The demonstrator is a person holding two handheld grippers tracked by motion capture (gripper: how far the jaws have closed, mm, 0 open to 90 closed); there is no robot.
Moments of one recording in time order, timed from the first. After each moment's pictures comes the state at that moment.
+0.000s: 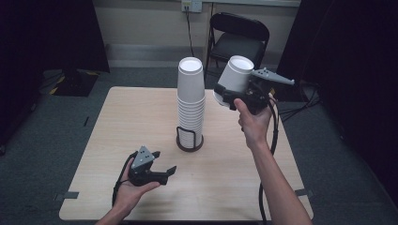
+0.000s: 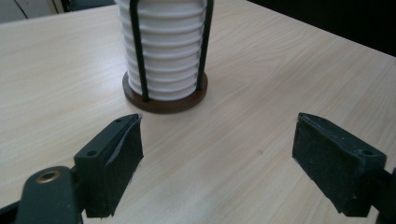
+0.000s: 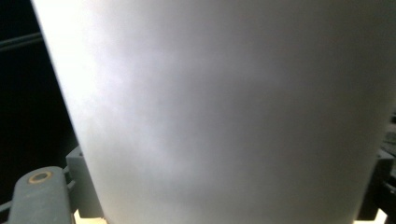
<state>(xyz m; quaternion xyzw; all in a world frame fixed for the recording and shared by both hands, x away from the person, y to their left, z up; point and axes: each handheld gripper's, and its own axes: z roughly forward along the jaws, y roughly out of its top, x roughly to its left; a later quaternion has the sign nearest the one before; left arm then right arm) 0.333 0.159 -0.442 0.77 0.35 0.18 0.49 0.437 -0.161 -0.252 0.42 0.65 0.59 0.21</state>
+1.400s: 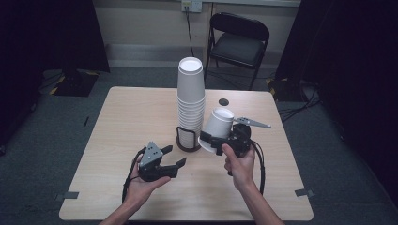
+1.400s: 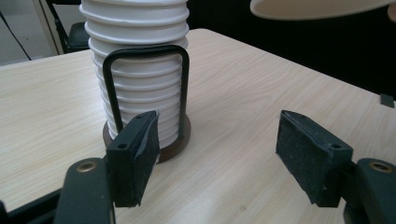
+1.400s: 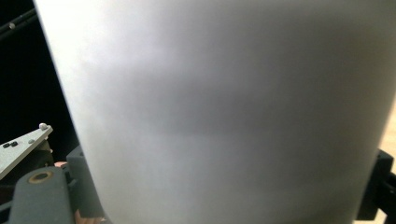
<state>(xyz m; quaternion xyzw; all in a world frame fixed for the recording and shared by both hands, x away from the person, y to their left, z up) 0.340 0.133 -0.433 0.74 0.34 0.19 0.55 0.391 -0.143 -0.367 0.46 0.67 0.58 0.04</state>
